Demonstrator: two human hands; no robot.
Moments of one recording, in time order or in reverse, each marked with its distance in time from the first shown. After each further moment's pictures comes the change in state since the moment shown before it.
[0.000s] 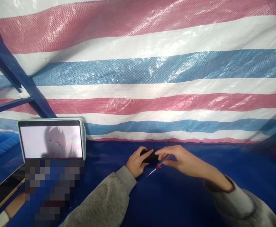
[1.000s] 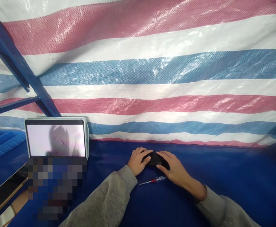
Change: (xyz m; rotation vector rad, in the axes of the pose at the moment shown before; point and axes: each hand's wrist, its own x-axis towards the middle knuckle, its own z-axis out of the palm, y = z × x) left_hand 0.006 -0.004 -0.005 -0.057 -0.040 -0.201; right_hand 0.008 0.082 0.090 -0.362 0.410 -0.006
